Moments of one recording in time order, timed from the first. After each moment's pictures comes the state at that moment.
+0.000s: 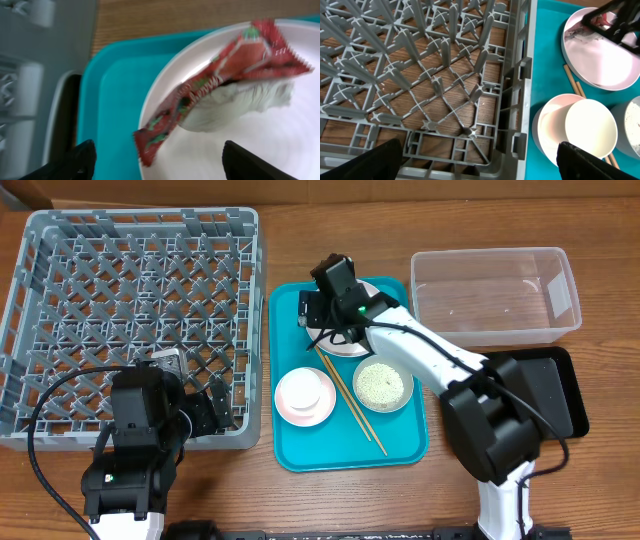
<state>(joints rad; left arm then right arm) 0.04 0.82 0.82 -0.88 0.07 -0.21 0.60 2.10 1.54 -0.37 0.03 0.61</state>
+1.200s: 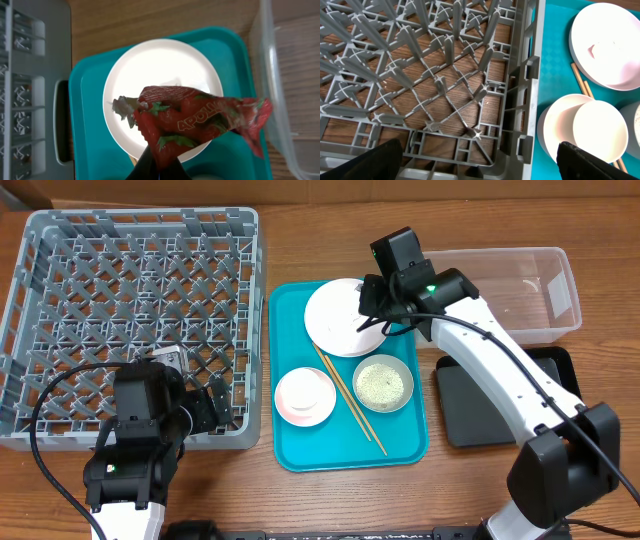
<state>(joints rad) 0.04 0.86 0.82 -0.87 0.05 -0.21 0.45 1.80 1.55 -0.77 0.03 0.59</state>
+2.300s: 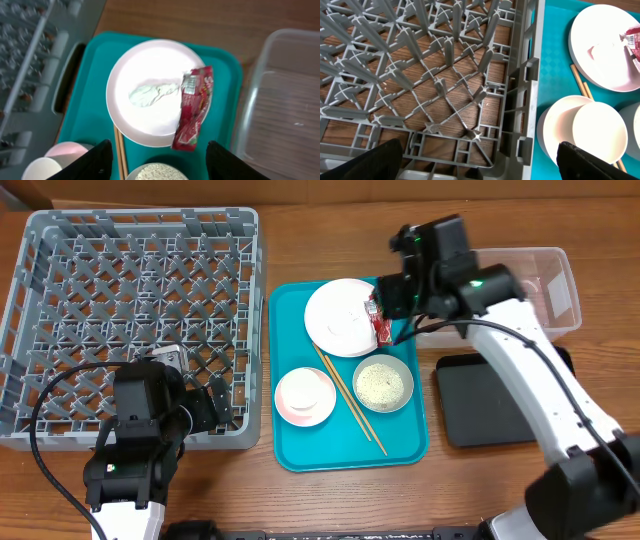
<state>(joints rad) 0.04 0.86 0.82 -0.86 0.05 -0.21 0.35 1.71 1.55 -0.82 -0.15 0.14</state>
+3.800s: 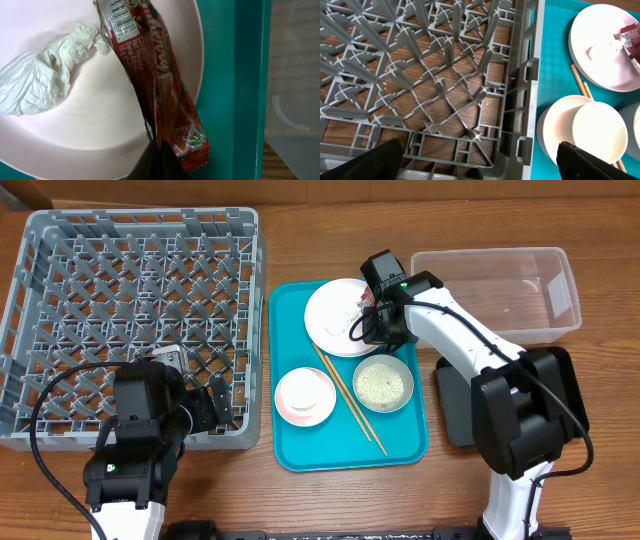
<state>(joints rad) 0.04 0.86 0.82 -0.86 0.05 -0.21 0.43 2.05 1.55 -0.86 0.04 0.46</state>
